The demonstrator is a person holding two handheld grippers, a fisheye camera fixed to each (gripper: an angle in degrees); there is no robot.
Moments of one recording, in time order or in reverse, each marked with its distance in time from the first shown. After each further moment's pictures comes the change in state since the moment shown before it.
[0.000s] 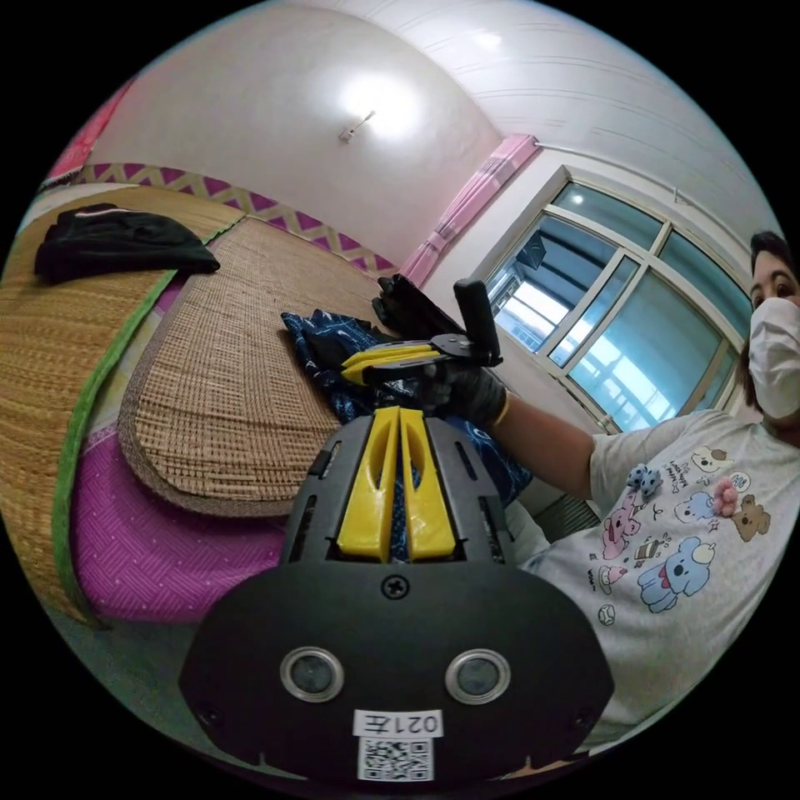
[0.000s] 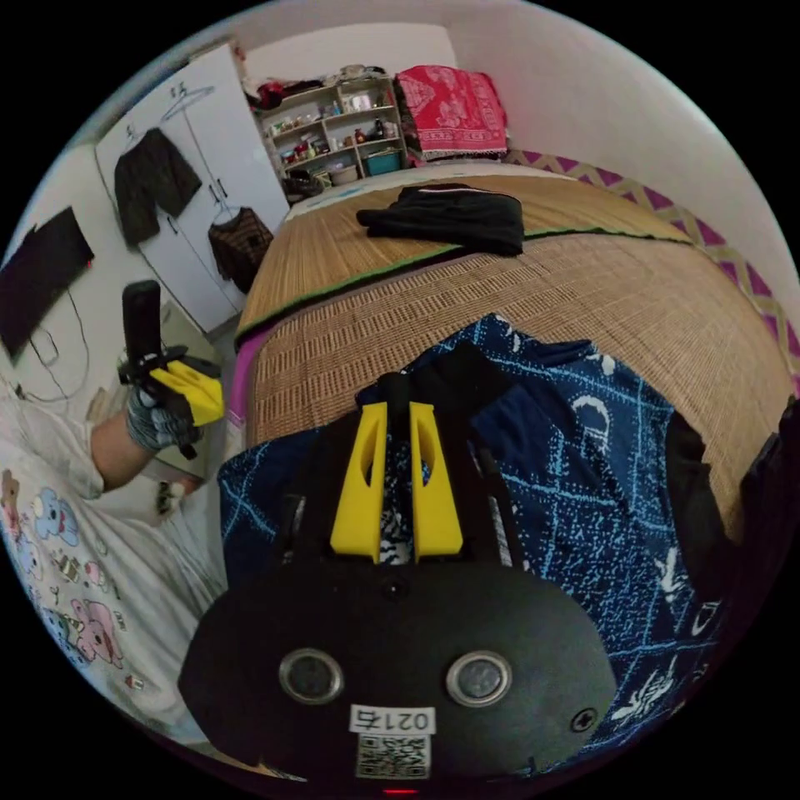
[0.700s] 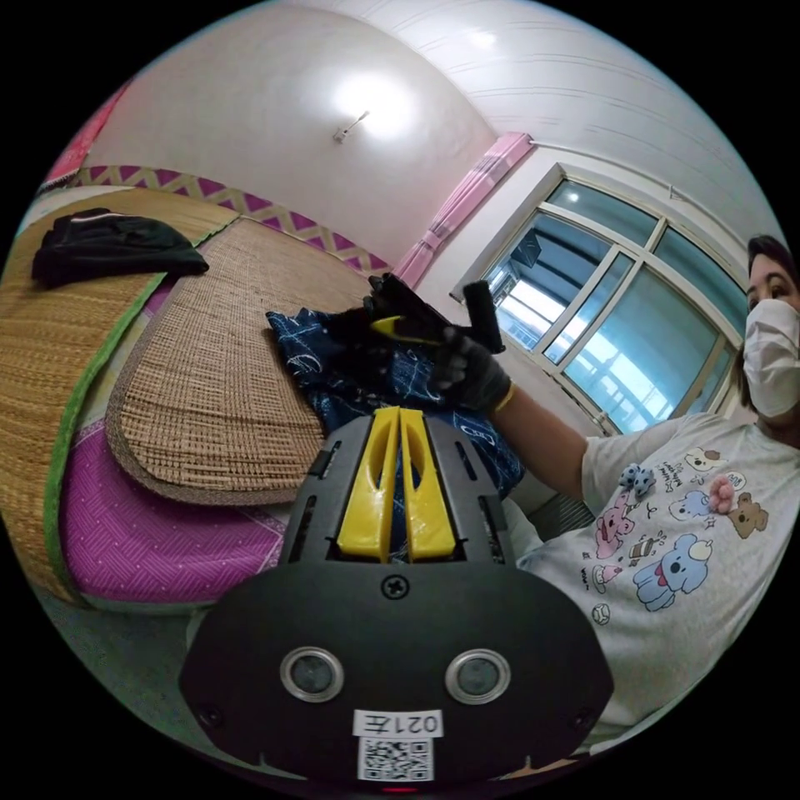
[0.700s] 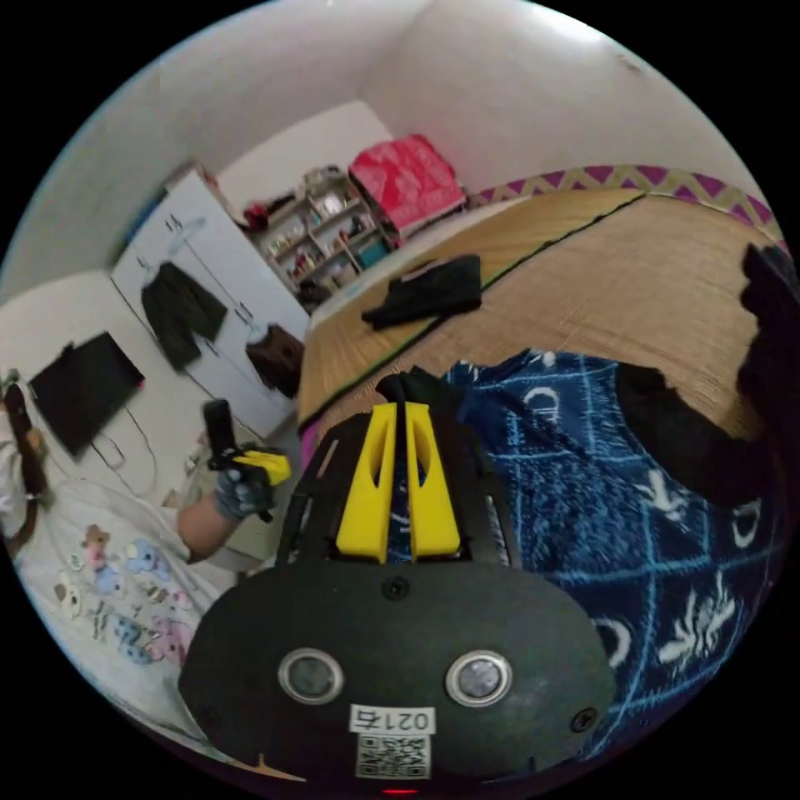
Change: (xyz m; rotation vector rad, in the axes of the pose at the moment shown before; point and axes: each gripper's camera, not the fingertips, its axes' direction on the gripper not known) left arm 0.038 0.020 0.062 -0.006 0.004 0.014; right arm 0.074 0.071 -0.143 0.265 -0.228 0.253
